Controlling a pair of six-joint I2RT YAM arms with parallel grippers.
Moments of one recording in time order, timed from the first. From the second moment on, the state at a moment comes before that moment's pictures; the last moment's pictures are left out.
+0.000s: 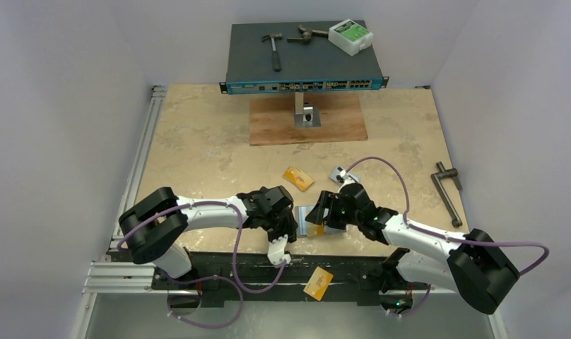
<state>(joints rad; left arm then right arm) -1.02 1.57 0.76 -0.29 0.39 1.82 0.72 1.12 0.35 0.04 -0.14 0.88</state>
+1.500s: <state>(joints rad) -1.00 1.62 0.74 -0.09 0.28 1.75 0.68 1.27 0.56 -0.12 -0.14 0.74</state>
